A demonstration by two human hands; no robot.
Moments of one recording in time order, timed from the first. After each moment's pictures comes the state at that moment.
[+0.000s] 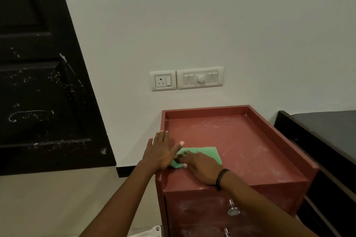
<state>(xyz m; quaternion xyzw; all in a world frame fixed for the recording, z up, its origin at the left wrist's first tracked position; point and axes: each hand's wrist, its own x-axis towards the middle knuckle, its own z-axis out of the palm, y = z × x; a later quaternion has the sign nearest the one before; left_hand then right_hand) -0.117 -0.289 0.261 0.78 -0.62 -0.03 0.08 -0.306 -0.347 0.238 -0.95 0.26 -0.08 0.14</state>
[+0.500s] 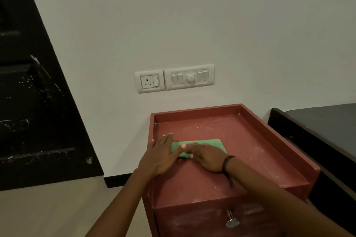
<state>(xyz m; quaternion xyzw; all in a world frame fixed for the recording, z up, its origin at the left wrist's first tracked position) -0.136 -0.320 0.264 0.74 -0.65 -0.08 0.14 -0.327 -0.428 0.238 -0.94 0.29 -0.06 0.14</state>
